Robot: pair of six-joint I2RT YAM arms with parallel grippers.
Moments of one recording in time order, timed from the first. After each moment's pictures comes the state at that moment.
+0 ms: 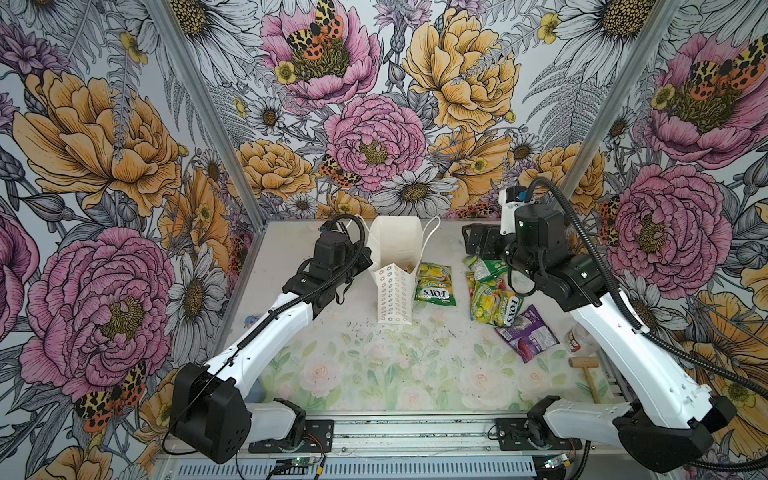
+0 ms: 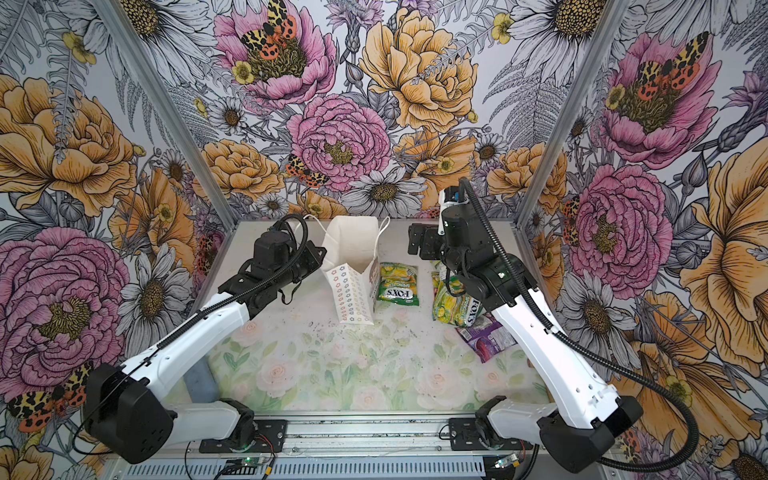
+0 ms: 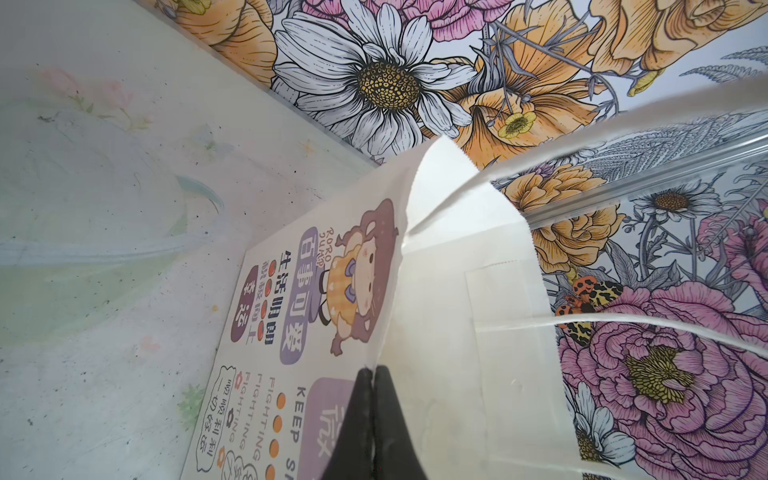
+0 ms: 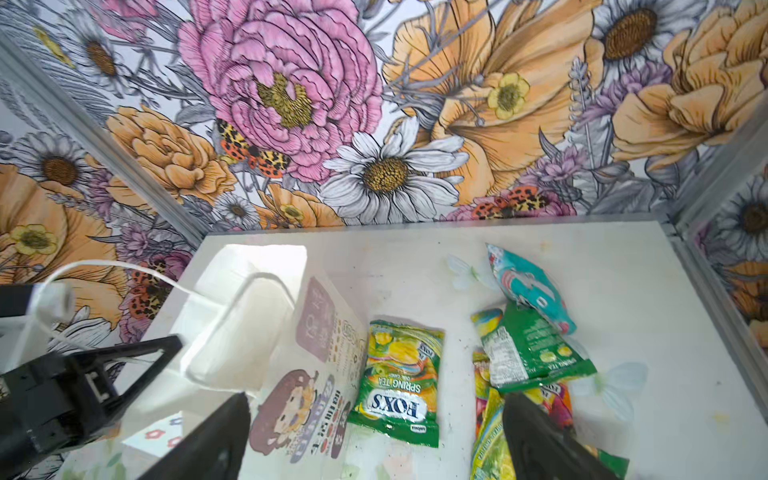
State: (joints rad) left arm -0.44 1.31 1.08 -0.21 0.04 -0.88; right arm 0.48 1.25 1.54 -0.79 0.17 0.38
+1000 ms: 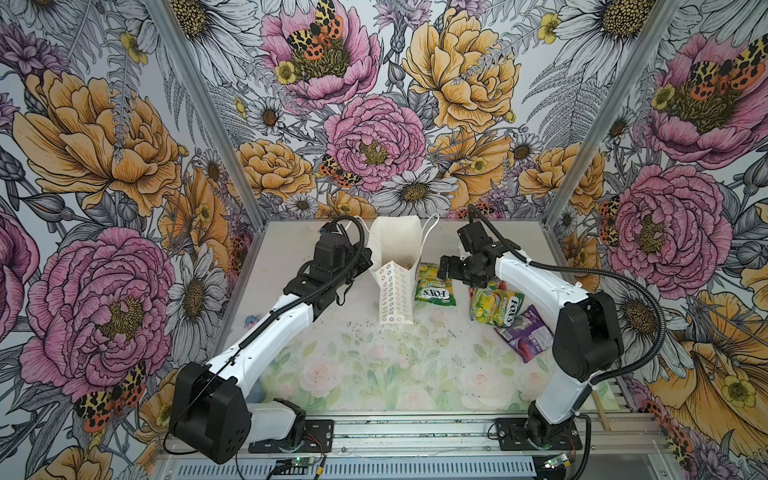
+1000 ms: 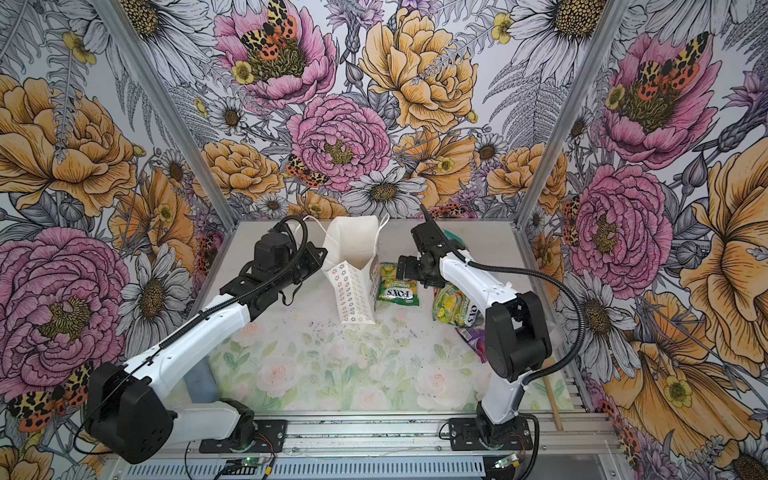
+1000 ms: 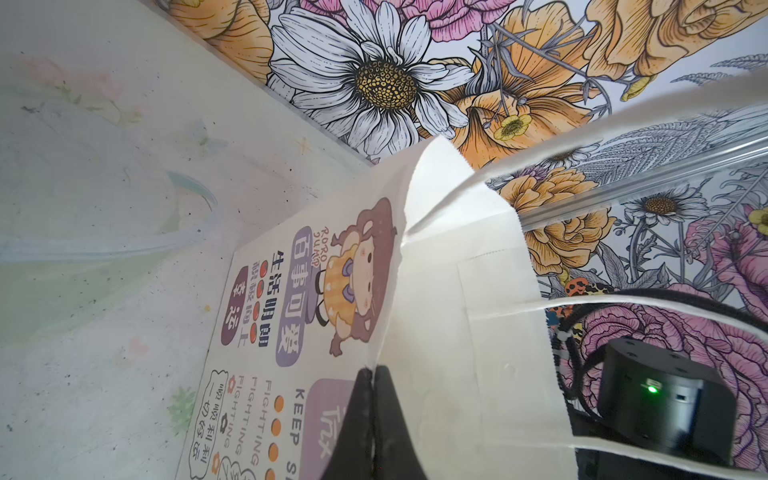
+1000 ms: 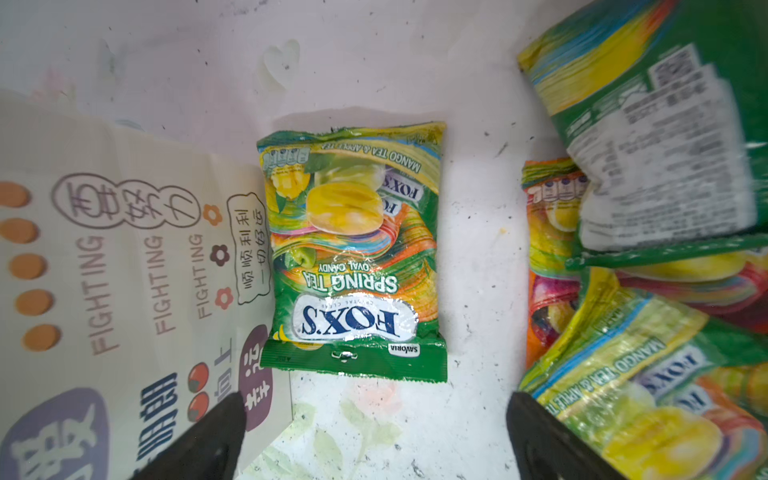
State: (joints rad) left arm -0.43 1.31 1.05 -0.16 0.05 -0.90; right arm 0.37 1.78 1.44 -0.80 -0.11 0.51
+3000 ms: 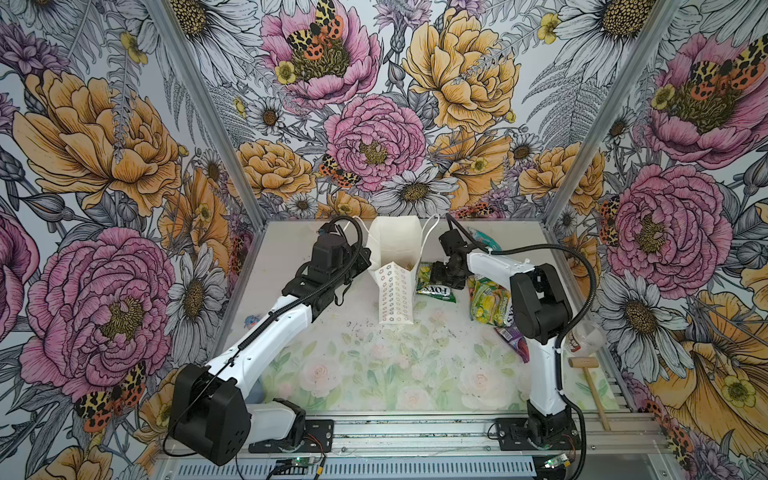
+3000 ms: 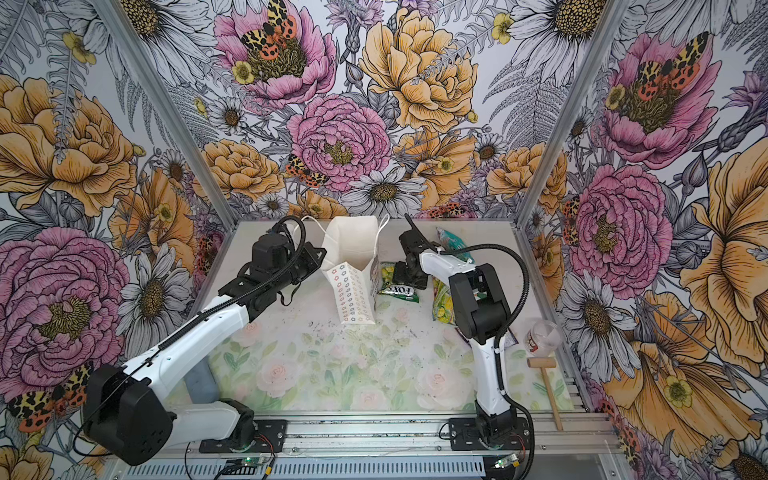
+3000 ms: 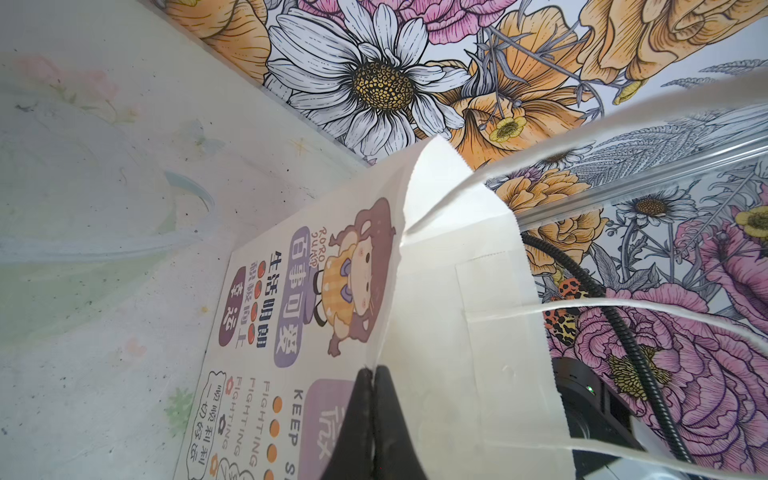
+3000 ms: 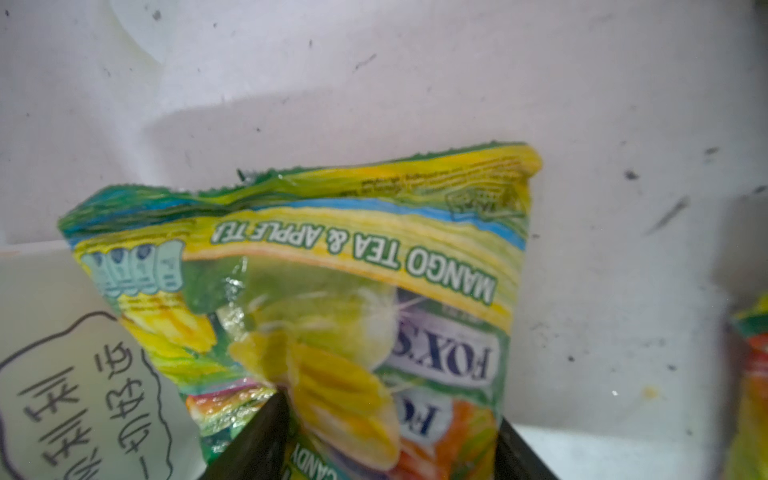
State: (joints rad) left arm -0.42 1.30 1.04 -0.14 0.07 -0.90; right arm 0.36 2.14 1.59 -0.69 -0.12 0.53
